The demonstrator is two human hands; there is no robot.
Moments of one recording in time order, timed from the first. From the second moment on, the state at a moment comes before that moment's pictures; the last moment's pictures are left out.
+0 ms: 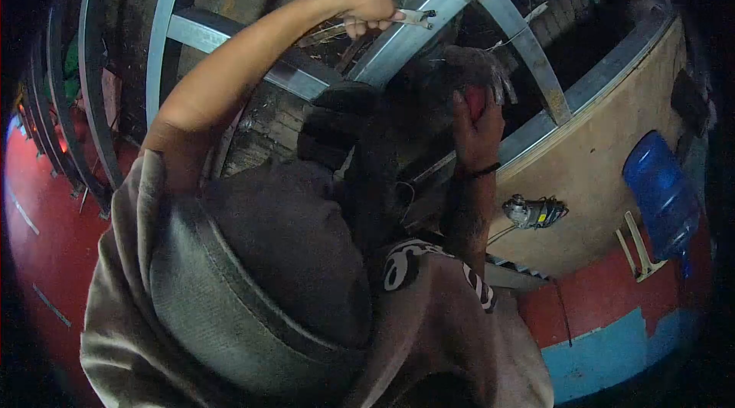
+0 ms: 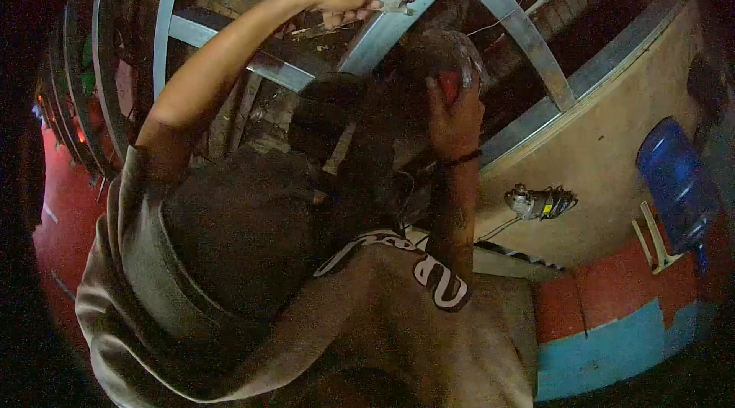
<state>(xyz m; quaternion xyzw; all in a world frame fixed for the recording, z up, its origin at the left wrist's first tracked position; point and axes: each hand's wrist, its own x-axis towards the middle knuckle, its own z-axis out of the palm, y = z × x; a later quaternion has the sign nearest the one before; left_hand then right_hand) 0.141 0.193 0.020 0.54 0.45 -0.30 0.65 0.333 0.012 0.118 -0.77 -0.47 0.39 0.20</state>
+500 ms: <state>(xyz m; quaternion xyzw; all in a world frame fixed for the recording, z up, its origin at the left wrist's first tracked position) 0.143 0.185 0.038 0.77 0.37 -0.21 0.48 0.332 0.027 0.073 -0.75 -0.48 0.39 0.22</state>
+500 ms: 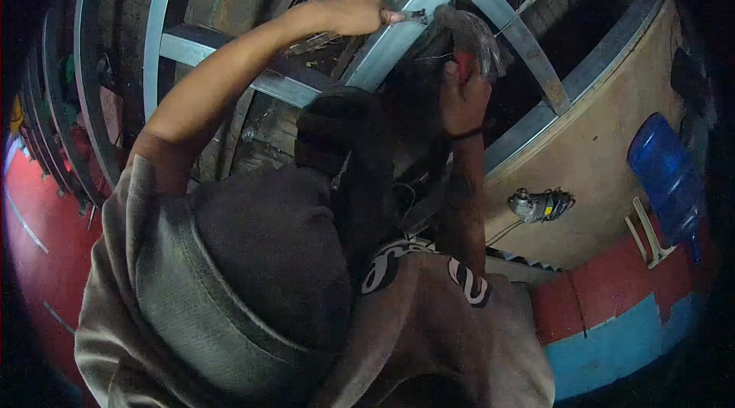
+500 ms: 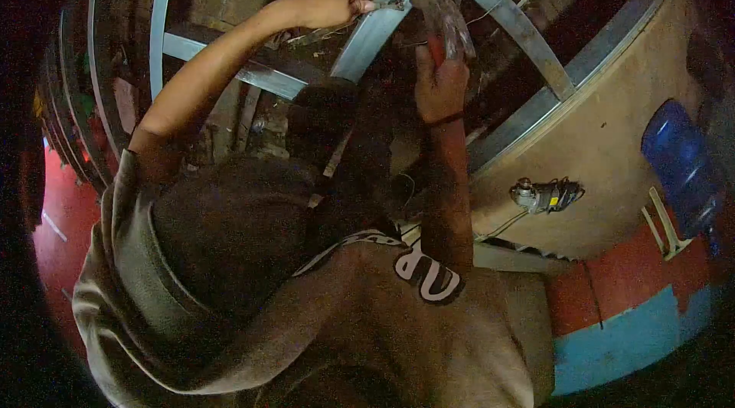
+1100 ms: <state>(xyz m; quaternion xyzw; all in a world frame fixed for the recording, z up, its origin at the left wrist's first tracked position) 0.146 0.197 0.051 0.78 0.34 -0.26 0.46 0.318 0.043 0.075 -0.69 -0.69 0.18 0.15</state>
